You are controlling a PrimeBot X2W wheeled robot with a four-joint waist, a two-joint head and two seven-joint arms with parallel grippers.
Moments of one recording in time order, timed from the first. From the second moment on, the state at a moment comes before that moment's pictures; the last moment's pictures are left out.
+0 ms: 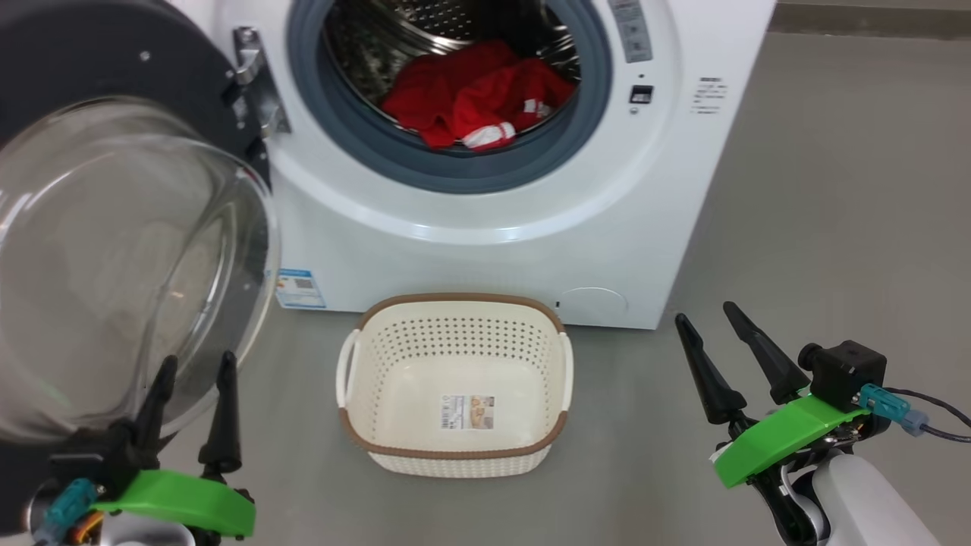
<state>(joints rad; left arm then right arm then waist) -0.18 0.32 -0.33 0.21 -0.60 0.08 -0.25 -0.30 -0.23 0.24 0.37 0.47 0.13 -0.25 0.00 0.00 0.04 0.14</state>
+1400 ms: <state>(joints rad) -0.07 0.22 -0.21 0.15 -0.48 0.04 -0.25 -0.30 -0.24 0.21 0.35 0.44 0.13 -0.25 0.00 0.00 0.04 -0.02</state>
